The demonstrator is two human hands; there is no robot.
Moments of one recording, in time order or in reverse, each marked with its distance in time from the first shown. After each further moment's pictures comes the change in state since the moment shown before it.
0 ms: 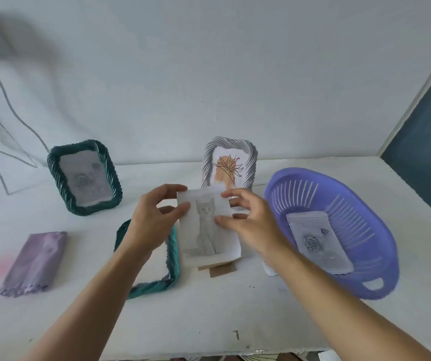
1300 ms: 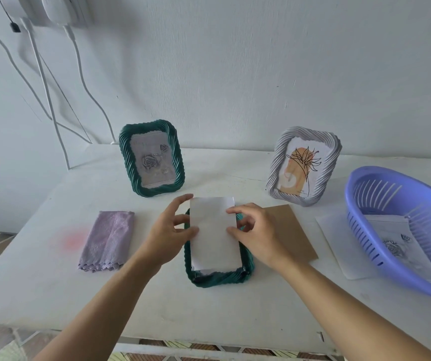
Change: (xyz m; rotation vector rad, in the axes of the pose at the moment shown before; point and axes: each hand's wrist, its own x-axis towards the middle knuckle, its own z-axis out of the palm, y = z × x) left_hand -0.007 -0.098 -0.128 -0.002 -0.118 -0.223; right_hand 0.025 0.055 0.142 -0.398 -0.097 -0.151
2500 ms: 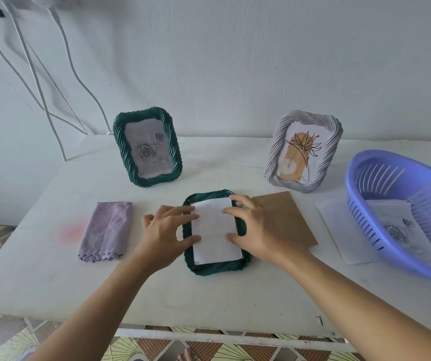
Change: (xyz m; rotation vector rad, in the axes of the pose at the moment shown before) left_hand 0.001 -0.037 -0.003 0.905 0.047 0.291; right_hand -0.007 0.010 -0.004 -0.430 -0.237 -0.096
